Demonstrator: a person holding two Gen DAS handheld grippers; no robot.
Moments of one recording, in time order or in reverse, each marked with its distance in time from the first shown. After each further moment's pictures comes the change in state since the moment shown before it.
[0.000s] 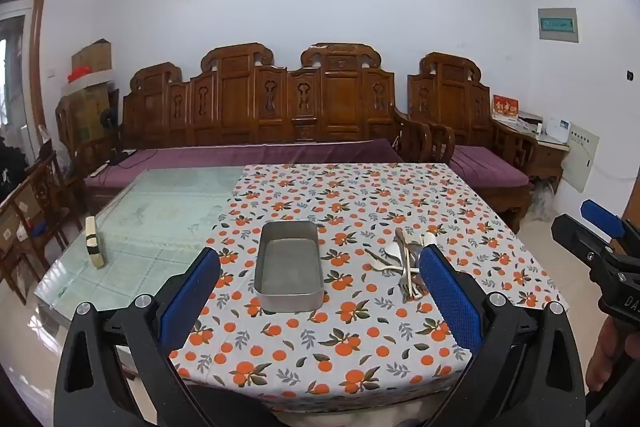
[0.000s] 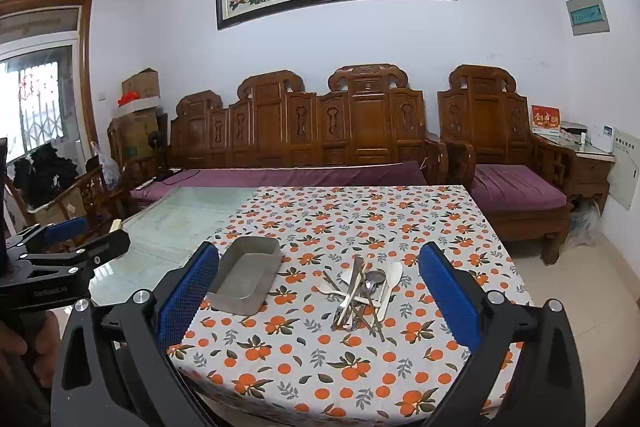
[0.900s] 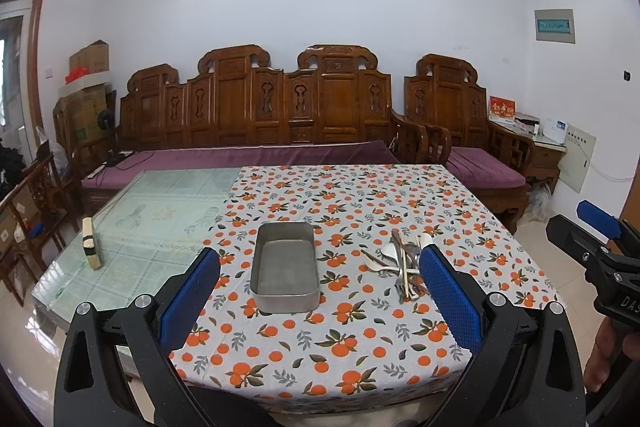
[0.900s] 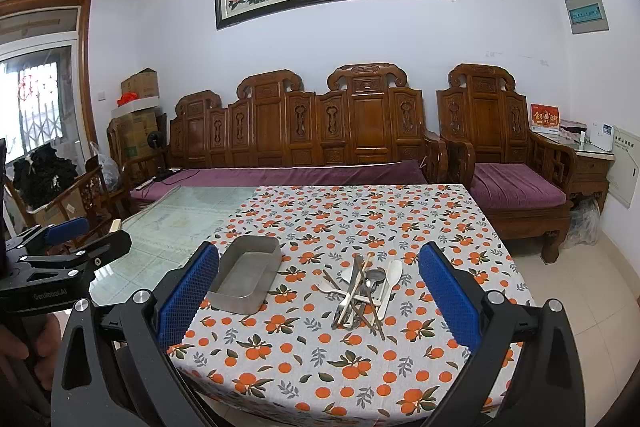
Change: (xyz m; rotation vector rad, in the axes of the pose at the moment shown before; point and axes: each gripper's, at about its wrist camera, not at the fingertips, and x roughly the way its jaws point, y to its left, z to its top) left arm -0.001 -0.003 -0.002 0.005 -0.006 0.002; right arm 0.000 -0.001 0.000 -0.003 -0.002 0.003
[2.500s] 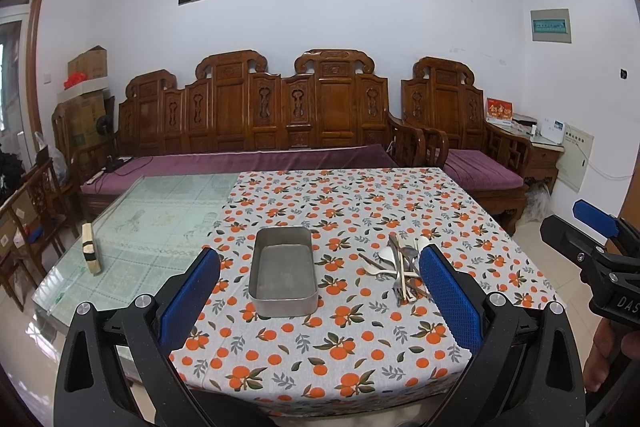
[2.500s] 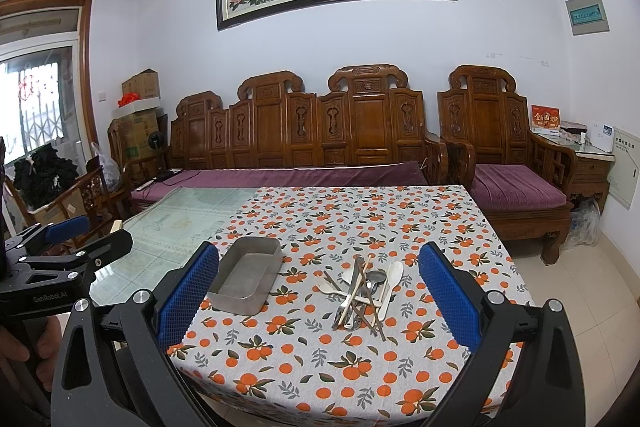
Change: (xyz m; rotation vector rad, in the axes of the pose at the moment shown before) left arm -0.002 -0.008 0.011 0.005 -0.013 -0.004; right arm -0.003 0.003 0.001 0.001 -0.003 -0.001
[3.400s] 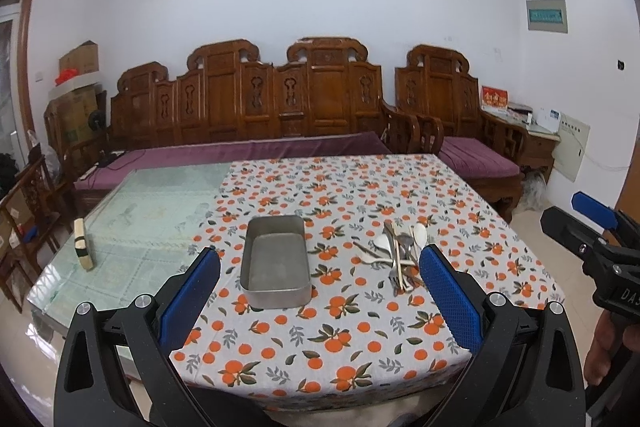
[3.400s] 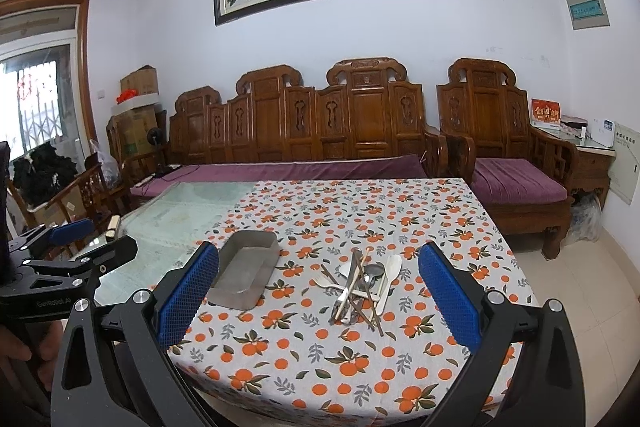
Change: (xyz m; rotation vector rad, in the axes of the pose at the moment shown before) left arm 0.016 -0.005 -0.010 0.024 0.045 -0.026; right arm 0.010 -0.003 -0.002 0.004 0.026 -0.002
